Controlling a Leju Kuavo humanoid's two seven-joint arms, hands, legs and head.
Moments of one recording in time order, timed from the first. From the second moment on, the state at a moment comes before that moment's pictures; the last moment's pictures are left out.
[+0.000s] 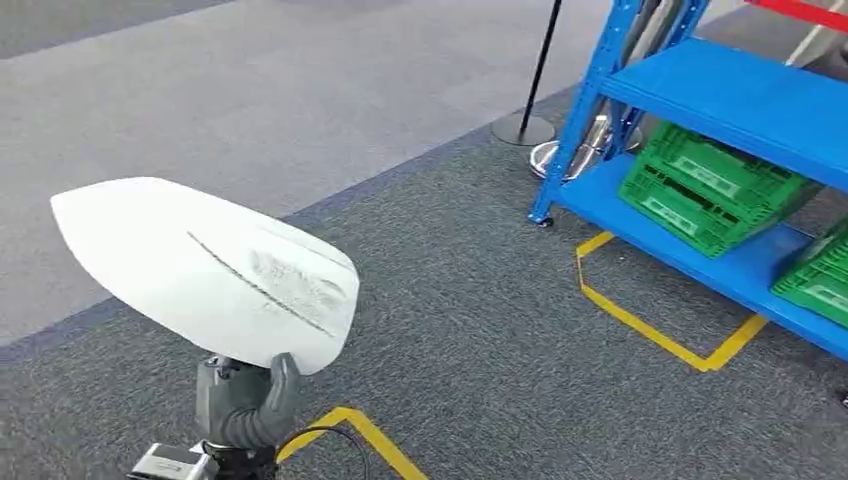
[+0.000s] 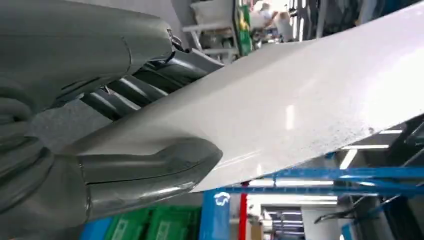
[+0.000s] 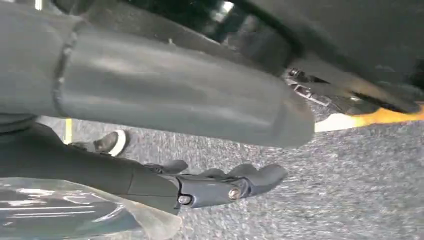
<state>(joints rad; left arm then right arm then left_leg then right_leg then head) 0.21 -0.04 -0.58 -1.74 -0.10 0.34 -0.70 -0.05 0.15 -0.50 -0.18 1.00 -0.10 0.05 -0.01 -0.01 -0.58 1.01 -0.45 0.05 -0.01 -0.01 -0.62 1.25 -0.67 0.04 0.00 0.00</state>
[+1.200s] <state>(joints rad) 0.19 -0.06 -0.56 -1.72 -0.14 0.26 -0.70 -0.05 0.15 -0.49 -0.18 1.01 -0.10 0.02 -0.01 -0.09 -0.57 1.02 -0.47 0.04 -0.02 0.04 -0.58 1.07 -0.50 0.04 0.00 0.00</state>
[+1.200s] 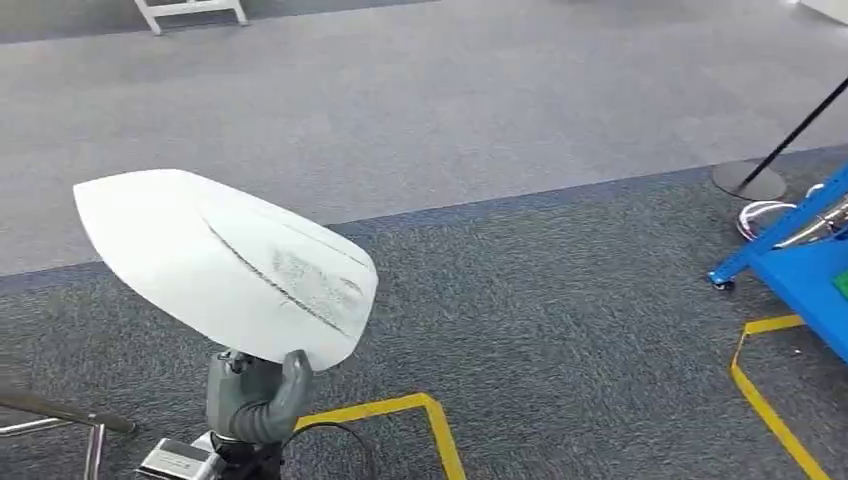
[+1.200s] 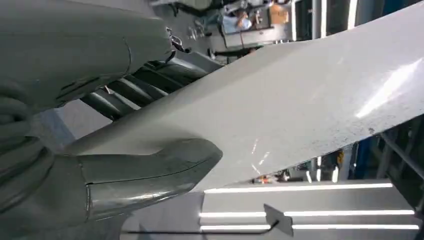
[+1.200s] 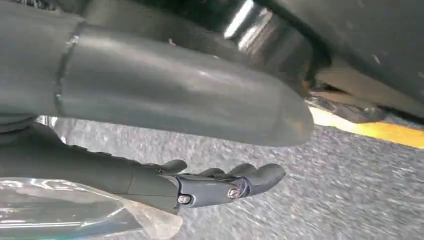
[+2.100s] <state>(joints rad) 0.22 -0.01 -0.57 -1.74 -0.25 0.30 -0.70 -0.05 0.15 -0.48 -0.18 1.06 -0.09 0.00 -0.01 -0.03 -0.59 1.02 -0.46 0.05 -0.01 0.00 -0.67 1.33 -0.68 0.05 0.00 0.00</state>
